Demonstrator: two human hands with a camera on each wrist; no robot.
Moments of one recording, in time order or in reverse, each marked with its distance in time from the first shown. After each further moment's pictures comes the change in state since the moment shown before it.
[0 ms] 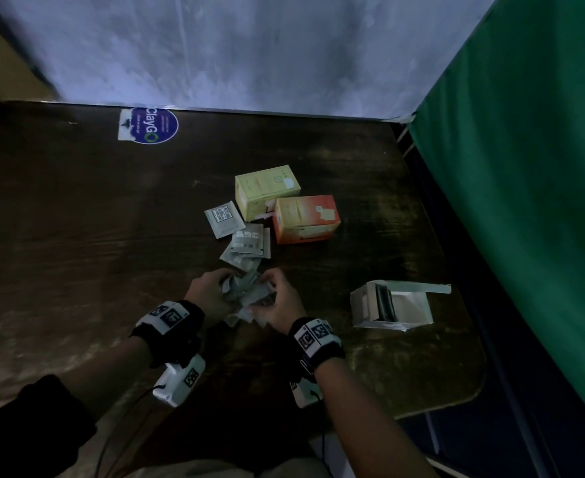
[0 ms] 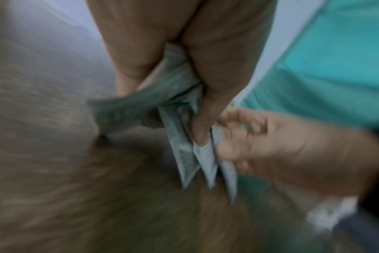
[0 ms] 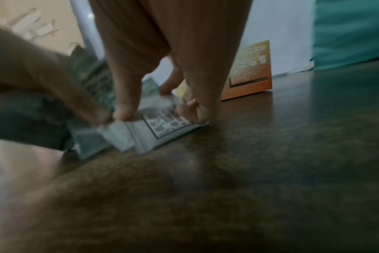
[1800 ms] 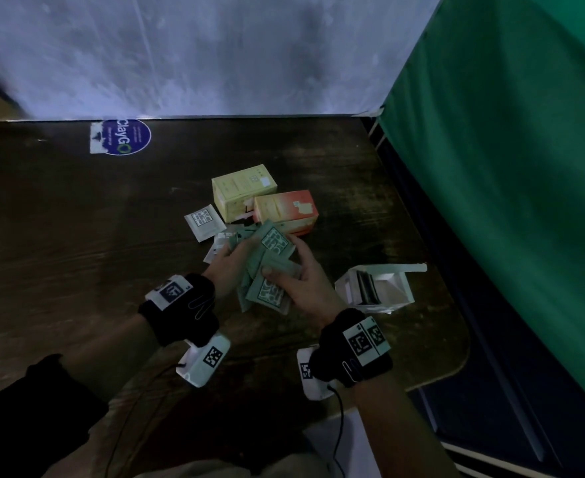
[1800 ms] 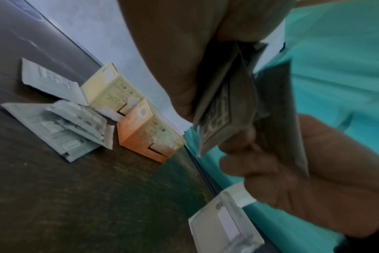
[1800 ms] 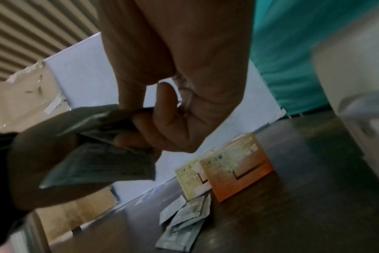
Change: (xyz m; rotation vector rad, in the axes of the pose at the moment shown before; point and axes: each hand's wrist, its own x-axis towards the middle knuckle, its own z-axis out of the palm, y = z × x) left_hand -0.016 0.087 -0.010 -0.934 -0.157 0.136; right_hand -0.057 -0.039 -0.067 0.695 0.025 -0.023
